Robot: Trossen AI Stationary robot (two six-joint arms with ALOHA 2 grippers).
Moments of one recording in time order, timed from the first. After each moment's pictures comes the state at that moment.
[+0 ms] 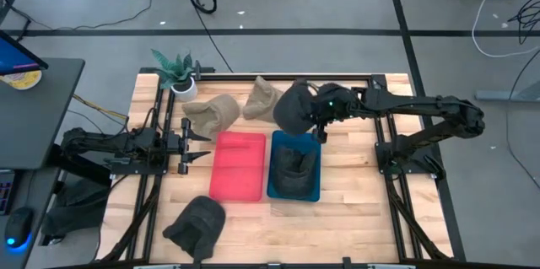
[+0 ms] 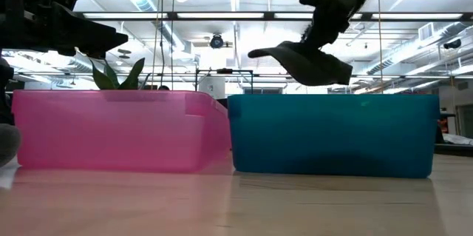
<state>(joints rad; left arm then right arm) -0.11 0.04 0.01 0.05 -0.15 0.14 -0.20 1.29 1.07 -0.60 0.03 -0.06</state>
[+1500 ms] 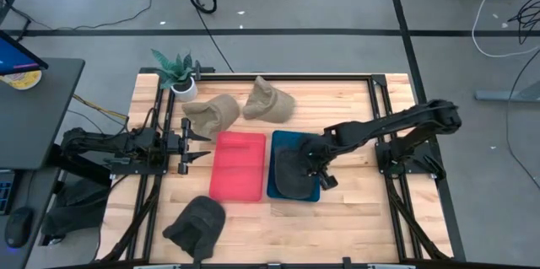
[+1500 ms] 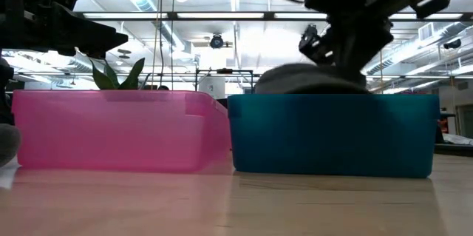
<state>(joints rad) -0.11 0.04 0.01 0.05 -0.15 0.14 0.13 1.55 1.07 -0.67 -0.25 -0.25</state>
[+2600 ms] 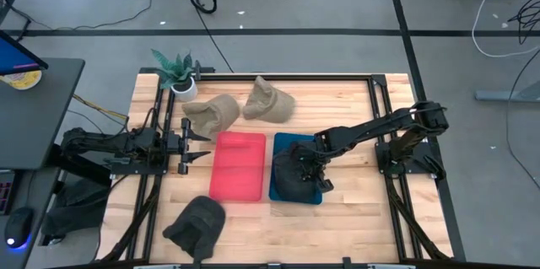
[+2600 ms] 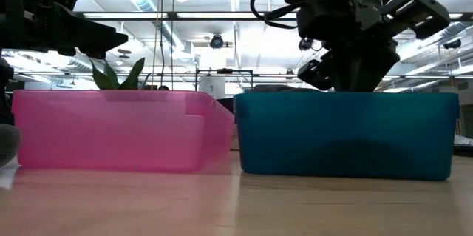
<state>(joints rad) -0.11 0.04 0.01 0.05 -0.15 0.14 0.13 1.66 1.07 -0.65 -0.31 -0.21</state>
